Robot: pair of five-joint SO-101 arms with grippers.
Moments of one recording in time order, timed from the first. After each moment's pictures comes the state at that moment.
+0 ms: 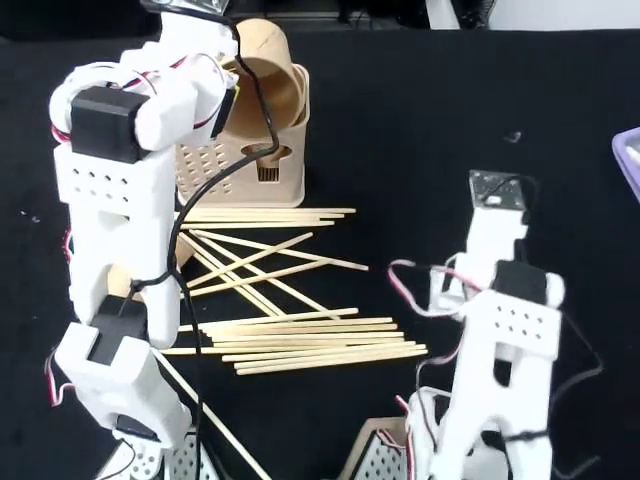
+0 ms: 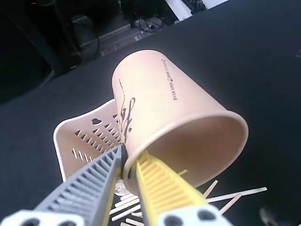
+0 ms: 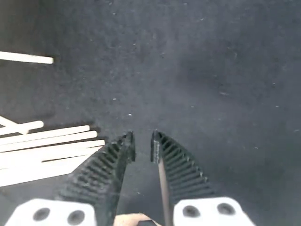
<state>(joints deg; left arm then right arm) 7.8 9.6 -64.0 100.4 -14.5 15.4 -45.4 54.1 74.7 8.3</state>
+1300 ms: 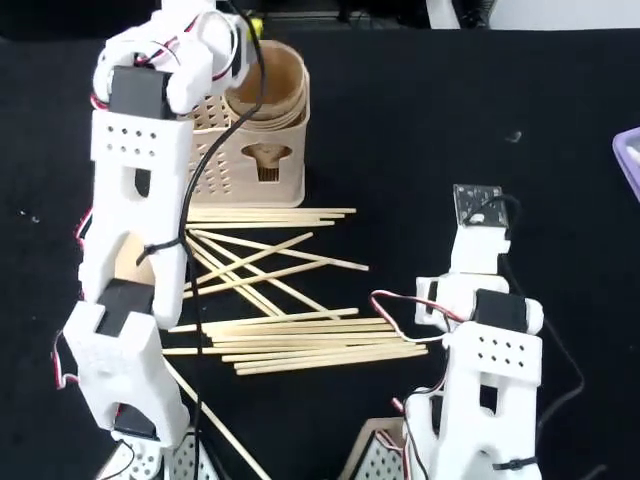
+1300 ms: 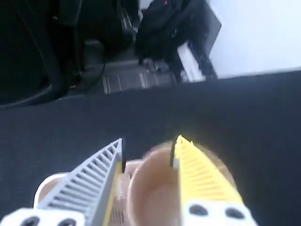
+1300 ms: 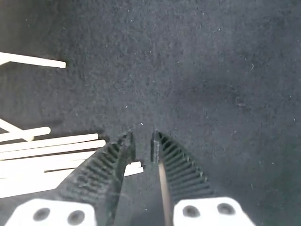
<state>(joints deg) 5.3 16.4 -53.3 70.0 1.8 12.6 -53.5 63.0 68.9 6.8</state>
